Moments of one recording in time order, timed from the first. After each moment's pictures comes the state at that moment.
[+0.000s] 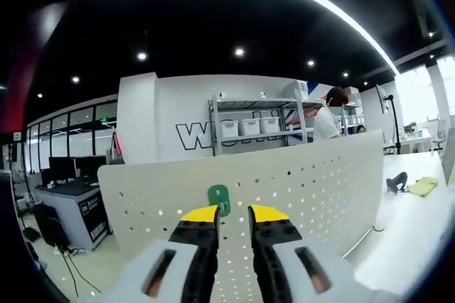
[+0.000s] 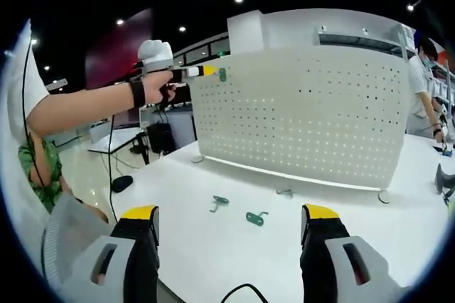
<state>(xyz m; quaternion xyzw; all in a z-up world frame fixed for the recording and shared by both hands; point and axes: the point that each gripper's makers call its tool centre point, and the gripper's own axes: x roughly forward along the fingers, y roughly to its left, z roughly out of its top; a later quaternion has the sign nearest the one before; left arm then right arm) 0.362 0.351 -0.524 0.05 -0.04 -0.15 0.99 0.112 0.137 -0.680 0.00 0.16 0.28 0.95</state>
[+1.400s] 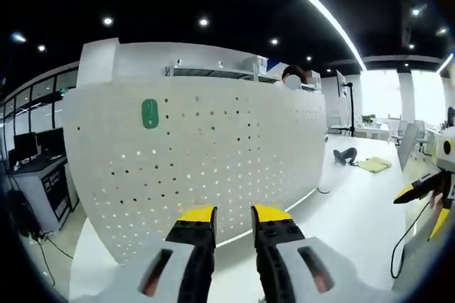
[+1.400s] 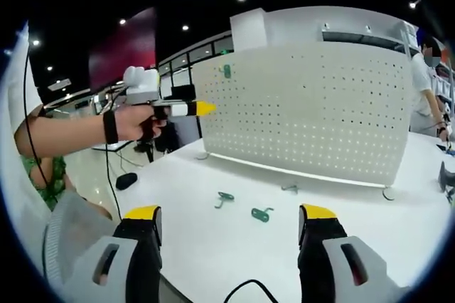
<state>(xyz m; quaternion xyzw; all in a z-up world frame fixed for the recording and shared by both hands) 0.286 0.307 -0.633 0.03 0.07 -0.29 0.96 0.108 0.144 -0.685 0.00 0.16 0.30 0.94</state>
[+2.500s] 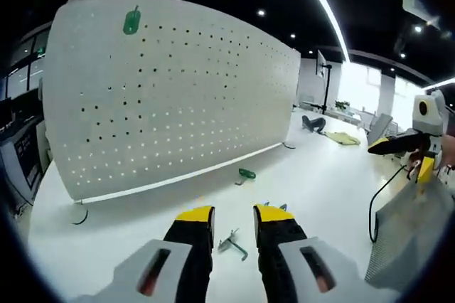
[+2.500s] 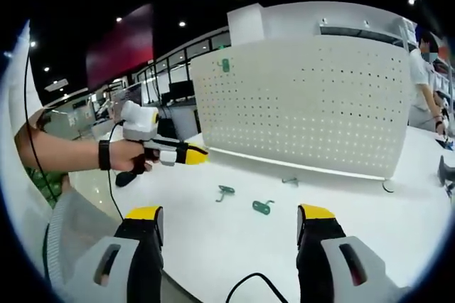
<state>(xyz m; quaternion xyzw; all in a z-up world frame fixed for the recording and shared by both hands) 0.238 0.296 -0.750 0.01 0.19 -0.37 0.91 0.100 0.141 -0.695 0.00 0.18 0.29 0.94</state>
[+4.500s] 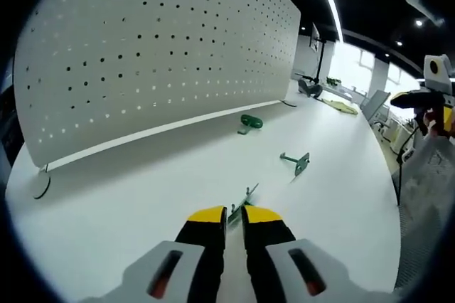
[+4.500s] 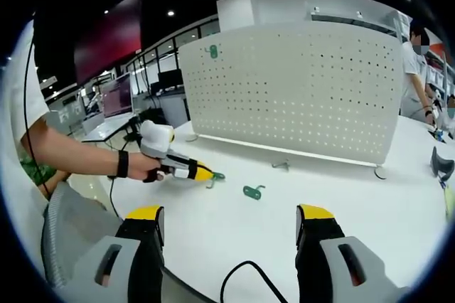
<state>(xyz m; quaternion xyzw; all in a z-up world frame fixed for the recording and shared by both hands) 0.255 0.284 -0.841 0.03 0.26 -0.40 0.88 0.099 0.129 -0.710 -0.01 0.22 0.26 0.94</state>
